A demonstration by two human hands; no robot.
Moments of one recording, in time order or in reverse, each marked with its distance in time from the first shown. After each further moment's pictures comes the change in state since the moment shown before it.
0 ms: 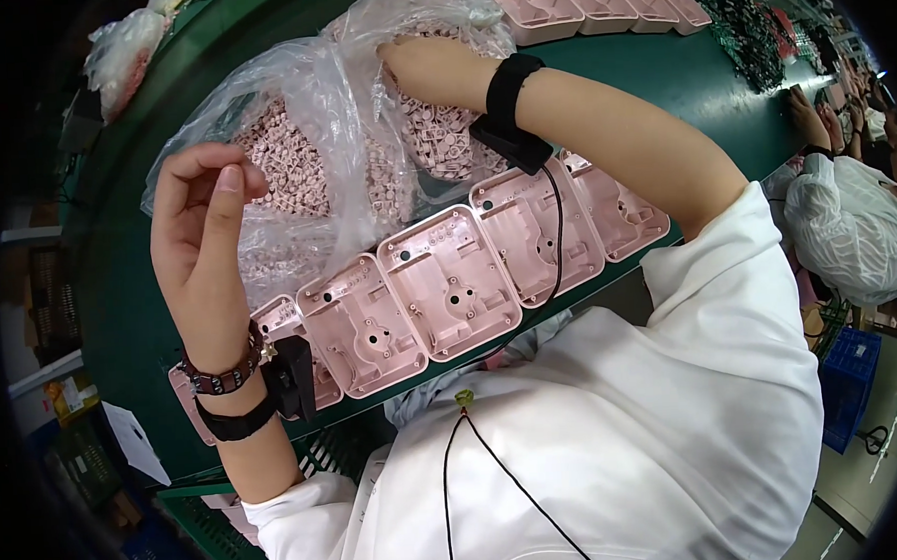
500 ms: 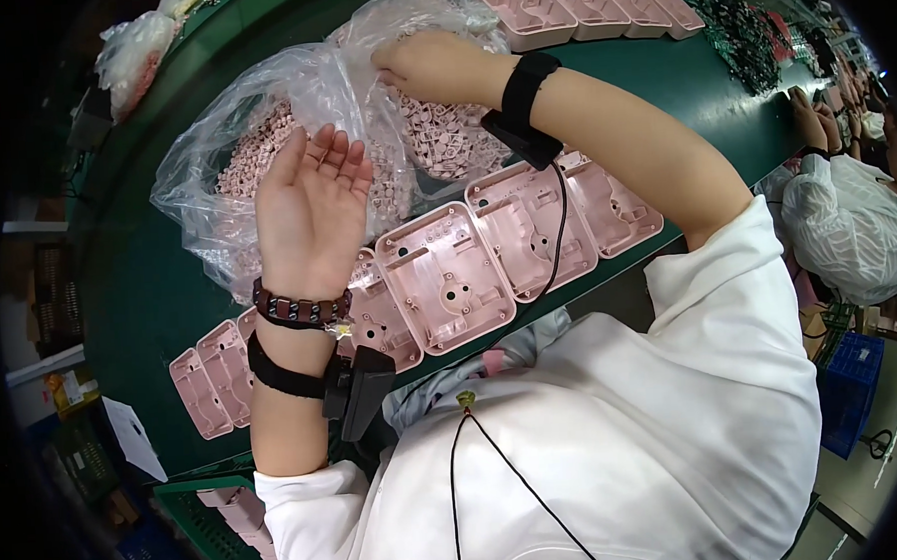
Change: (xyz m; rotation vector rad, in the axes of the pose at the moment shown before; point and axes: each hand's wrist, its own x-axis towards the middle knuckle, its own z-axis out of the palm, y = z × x) left_hand 0.000 -0.030 0.053 -1.097 0.262 -0.711; right_hand -0.005 -0.015 -0.029 0.076 0.124 -0.073
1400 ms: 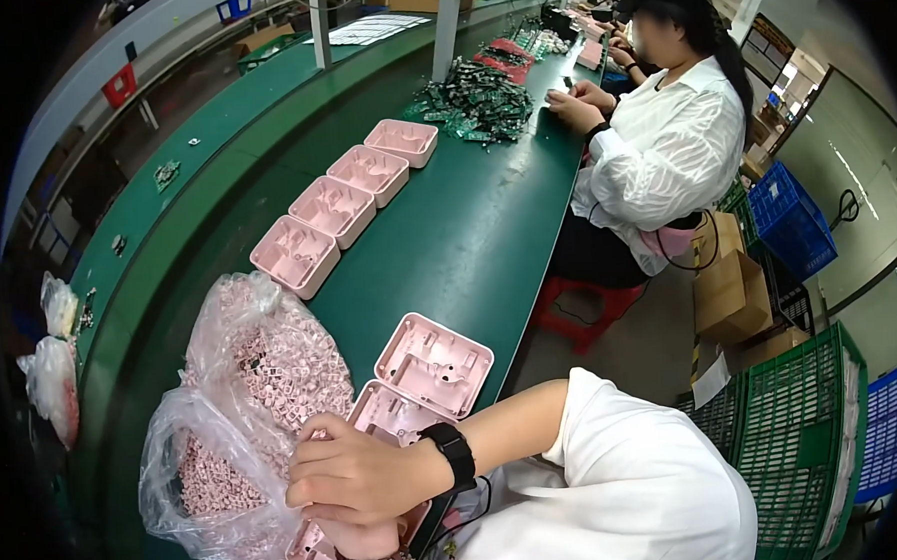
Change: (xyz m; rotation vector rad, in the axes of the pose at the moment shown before) left_hand -0.016 -0.085 -0.029 -0.169 -0.111 -0.148; right_hand -0.113 -0.117 -0.052 0.470 0.633 -0.163
